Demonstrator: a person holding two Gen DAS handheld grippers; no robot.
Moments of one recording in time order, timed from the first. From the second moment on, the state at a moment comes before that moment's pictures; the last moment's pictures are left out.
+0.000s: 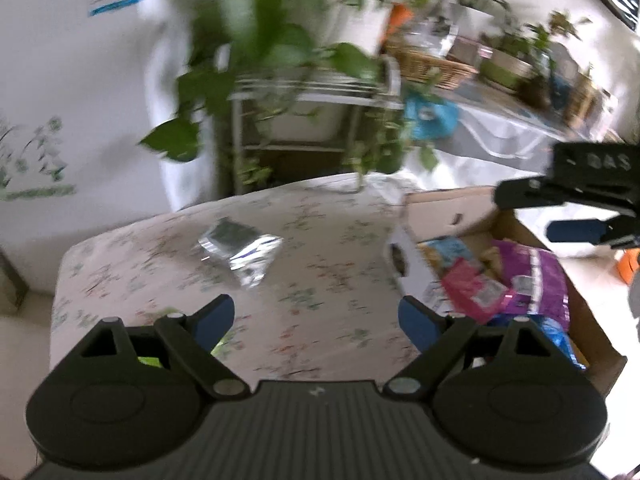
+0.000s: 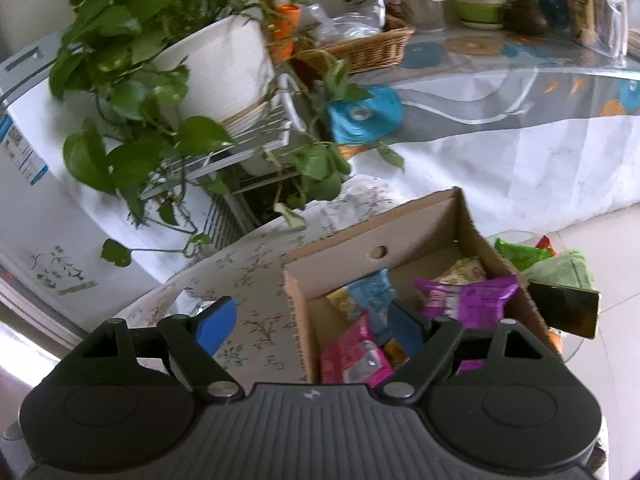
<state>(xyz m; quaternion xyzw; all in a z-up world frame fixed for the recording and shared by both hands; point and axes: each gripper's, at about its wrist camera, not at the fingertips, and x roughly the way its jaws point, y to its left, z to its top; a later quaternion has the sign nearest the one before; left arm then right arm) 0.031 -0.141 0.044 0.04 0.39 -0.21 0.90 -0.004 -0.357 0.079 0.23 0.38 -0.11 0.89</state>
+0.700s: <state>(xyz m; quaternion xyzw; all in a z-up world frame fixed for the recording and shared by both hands) 0.063 -0.034 0.007 -0.01 0.43 -0.14 0.89 0.039 -0.296 0.067 0.22 0.41 -0.05 0.88</state>
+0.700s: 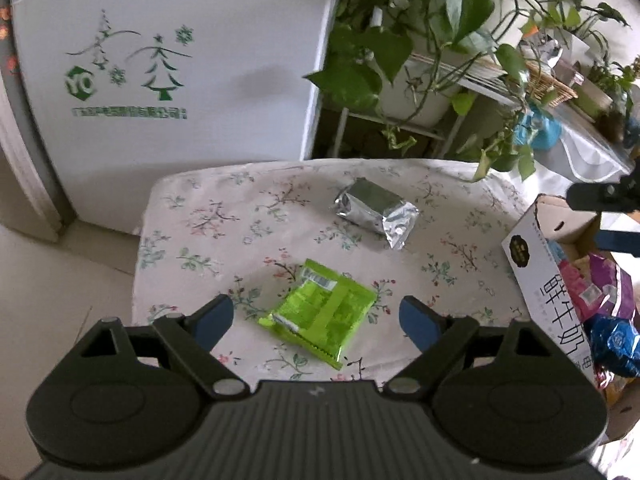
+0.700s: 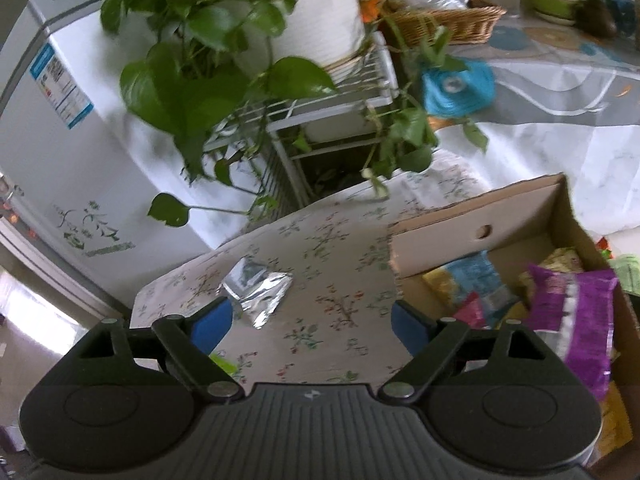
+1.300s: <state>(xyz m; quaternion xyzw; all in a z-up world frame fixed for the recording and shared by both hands) 0.097 -0.069 -0.046 0.08 0.44 -0.21 0.87 0.112 -0.250 0.015 0.16 0.46 0.04 0.87</state>
